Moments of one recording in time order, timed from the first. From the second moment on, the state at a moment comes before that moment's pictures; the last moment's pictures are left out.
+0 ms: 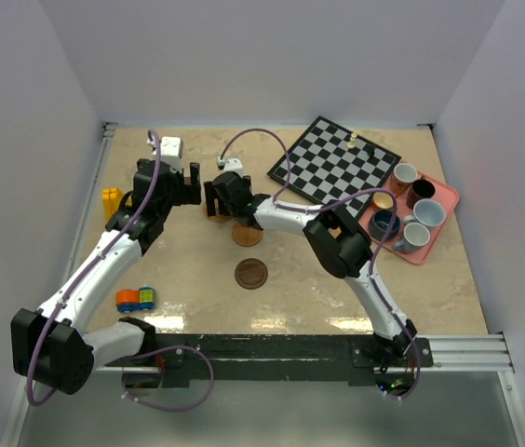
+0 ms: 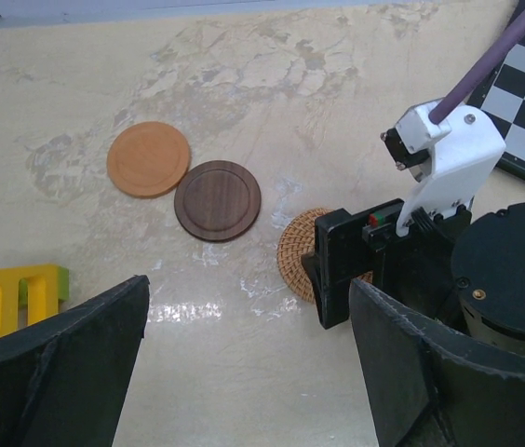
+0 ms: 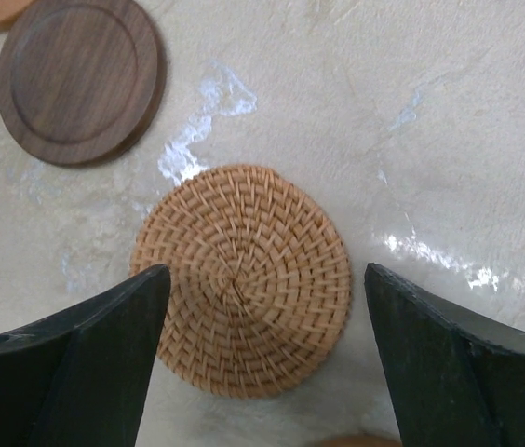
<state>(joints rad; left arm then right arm) -0.32 1.15 0.93 -0.19 -0.24 -0.10 0.85 2.36 1.75 -0.03 0.35 0.48</state>
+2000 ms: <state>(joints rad) -0.27 1.15 0.92 -0.18 -0.27 -0.10 0.88 2.23 1.48 0.19 0.24 0.02</state>
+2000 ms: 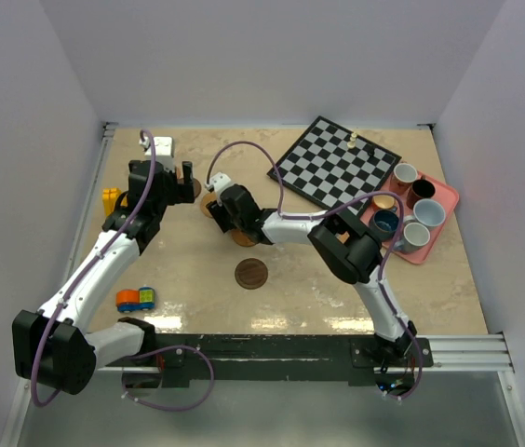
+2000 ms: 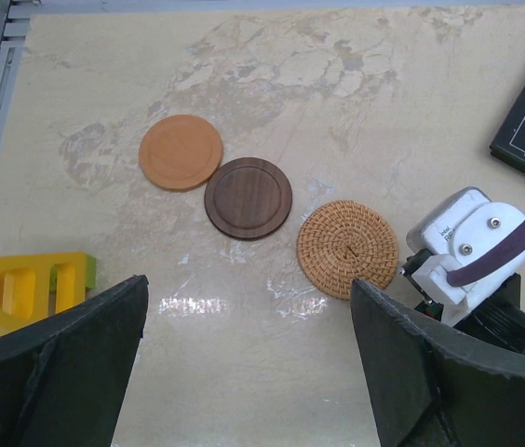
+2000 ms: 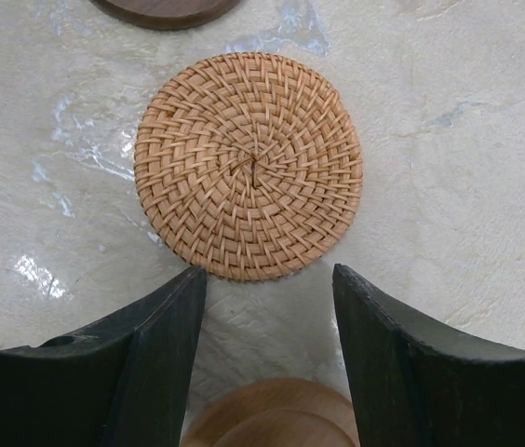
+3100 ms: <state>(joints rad) -0.27 1.15 0.92 -0.18 -0.26 -0.10 0.89 2.30 1.57 0.19 0.24 -0.02</state>
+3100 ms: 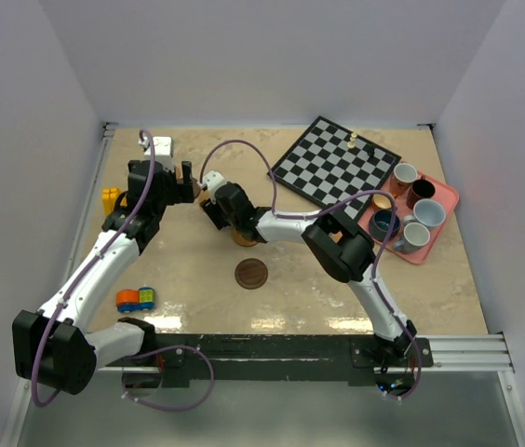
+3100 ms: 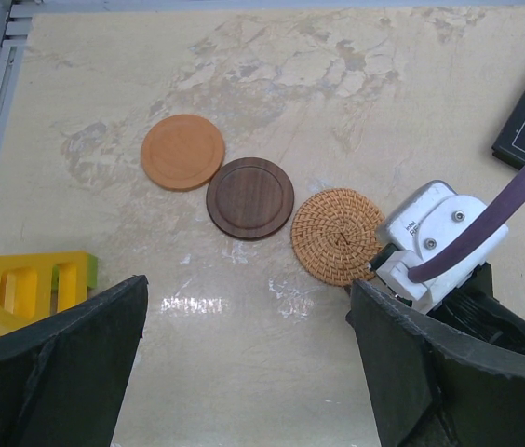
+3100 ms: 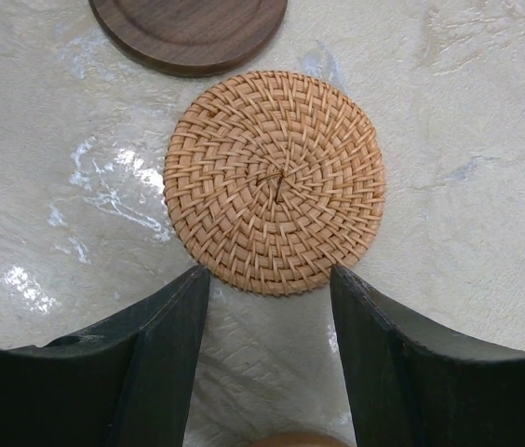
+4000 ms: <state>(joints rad) -0.26 1.15 0.92 -0.18 -0.26 -0.10 0.90 2.30 1.56 0.23 0.23 0.01</state>
